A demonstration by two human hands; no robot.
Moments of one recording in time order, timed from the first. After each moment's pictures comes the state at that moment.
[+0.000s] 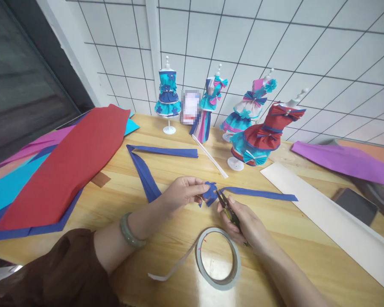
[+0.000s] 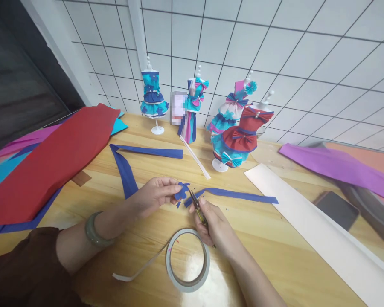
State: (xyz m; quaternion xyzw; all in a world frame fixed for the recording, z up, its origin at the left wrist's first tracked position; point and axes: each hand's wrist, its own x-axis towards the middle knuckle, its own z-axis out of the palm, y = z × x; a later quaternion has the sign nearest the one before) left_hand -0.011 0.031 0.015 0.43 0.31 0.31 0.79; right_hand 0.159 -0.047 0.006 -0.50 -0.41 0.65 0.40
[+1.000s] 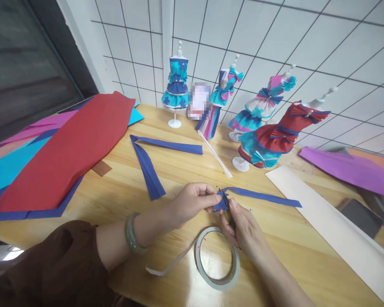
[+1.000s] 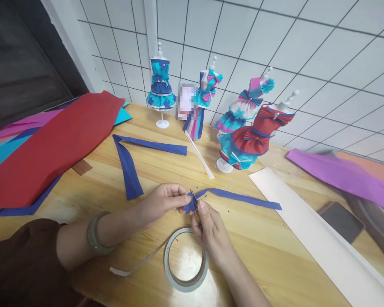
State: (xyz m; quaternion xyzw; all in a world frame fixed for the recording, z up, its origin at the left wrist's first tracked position) left_hand 0.003 0.009 0.010 0.47 0.31 0.33 0.76; right_hand 0.143 -0.053 0.011 -0.56 -0.46 0.57 0.39
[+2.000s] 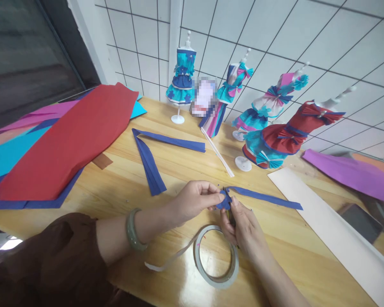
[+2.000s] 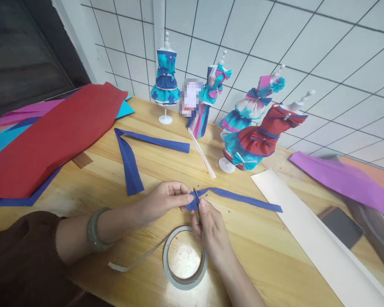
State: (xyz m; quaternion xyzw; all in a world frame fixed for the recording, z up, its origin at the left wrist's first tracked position) left_hand 0.002 0.008 0.007 0.49 0.29 0.35 0.75; right_hand 0.139 -0.053 0.011 -0.58 -0.44 0.56 0.40
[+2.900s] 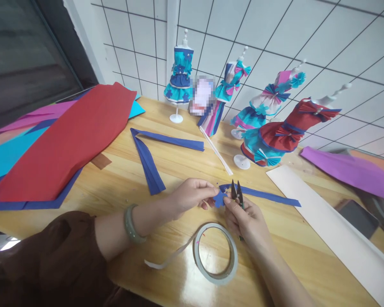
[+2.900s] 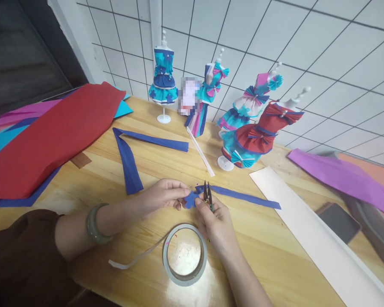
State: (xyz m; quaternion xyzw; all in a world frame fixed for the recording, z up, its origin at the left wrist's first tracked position) left_hand -0.001 0.017 0.005 0.45 0.32 0.27 0.79; right_hand 0.149 -0.045 0.008 -0.57 -0.37 0.58 0.46
